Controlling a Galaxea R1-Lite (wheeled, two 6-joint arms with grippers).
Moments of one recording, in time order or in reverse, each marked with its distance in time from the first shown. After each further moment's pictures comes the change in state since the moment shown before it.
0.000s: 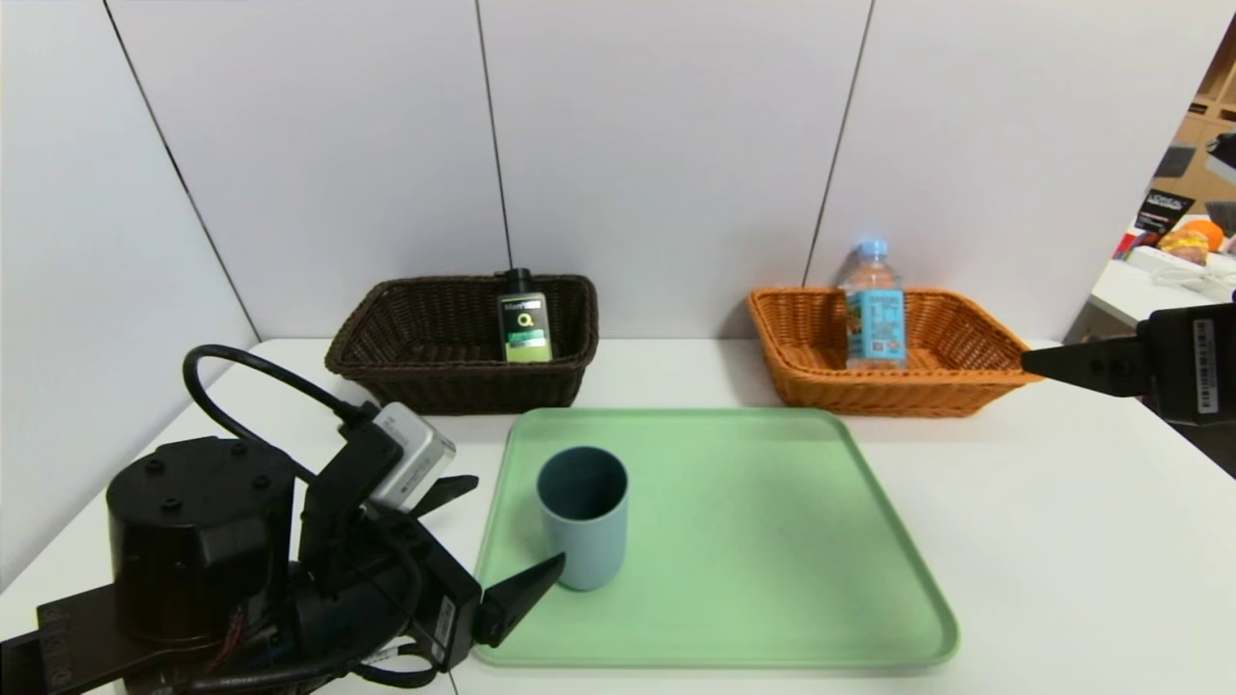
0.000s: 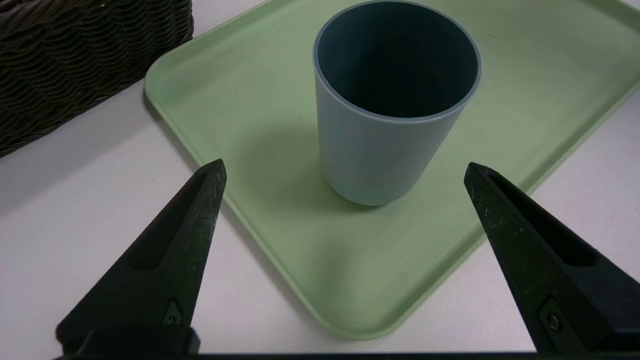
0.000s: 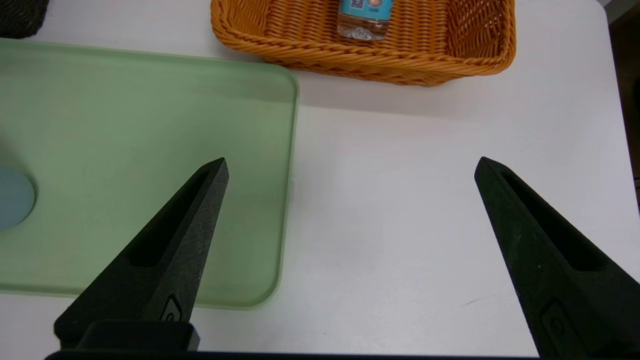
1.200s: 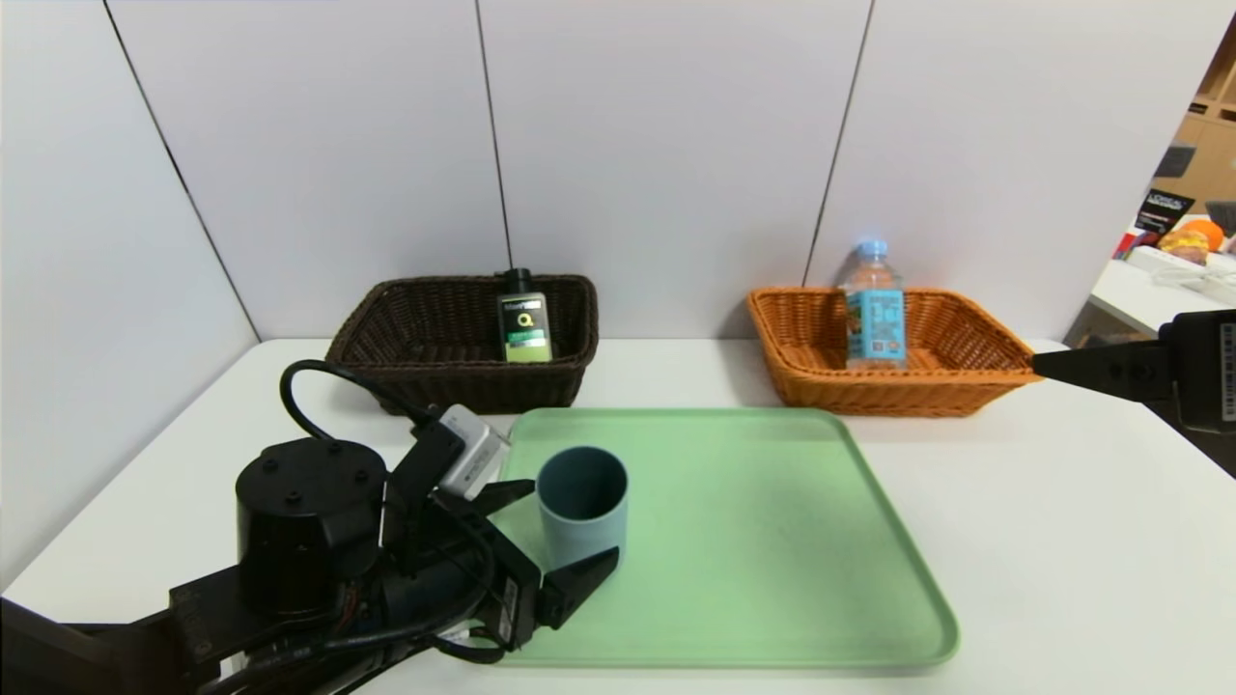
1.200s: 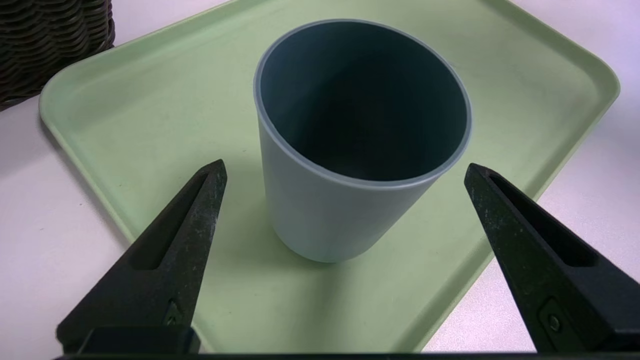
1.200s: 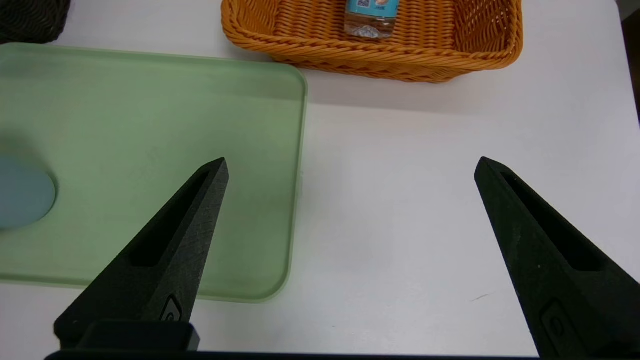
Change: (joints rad) left arm -0.004 0.206 -0.008 -0.235 -0.104 -0.097; right arm 0.002 -0.030 0.014 0.004 0.022 0.023
